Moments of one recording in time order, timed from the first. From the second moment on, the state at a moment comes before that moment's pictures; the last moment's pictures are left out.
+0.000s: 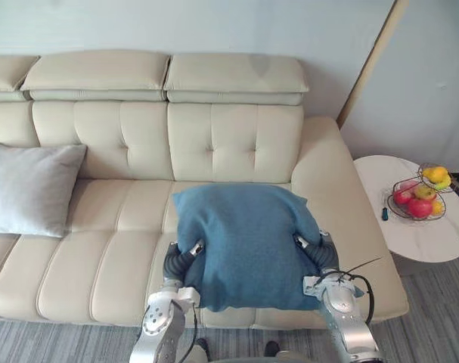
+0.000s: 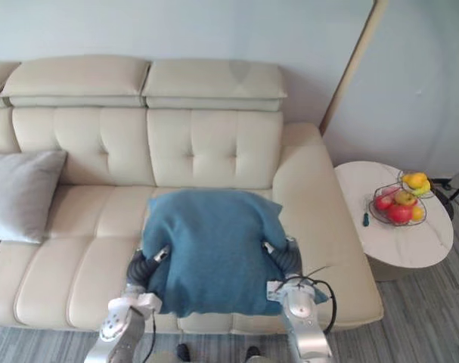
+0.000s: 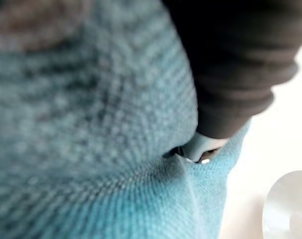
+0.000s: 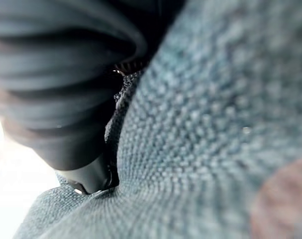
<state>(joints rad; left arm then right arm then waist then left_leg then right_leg) 0.28 0.13 -0.23 -0.05 -0.42 -0.12 0.13 0.13 -0.10 0.09 0.10 0.02 -0.04 -0.18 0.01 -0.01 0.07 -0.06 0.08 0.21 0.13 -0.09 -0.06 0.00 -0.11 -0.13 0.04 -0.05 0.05</state>
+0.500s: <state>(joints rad) -0.14 0.13 -0.14 -0.05 -0.35 -0.13 0.36 -0.31 -0.11 0.13 0.19 -0.07 -0.03 -0.36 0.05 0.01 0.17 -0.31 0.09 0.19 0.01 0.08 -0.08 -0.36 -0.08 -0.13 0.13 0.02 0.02</state>
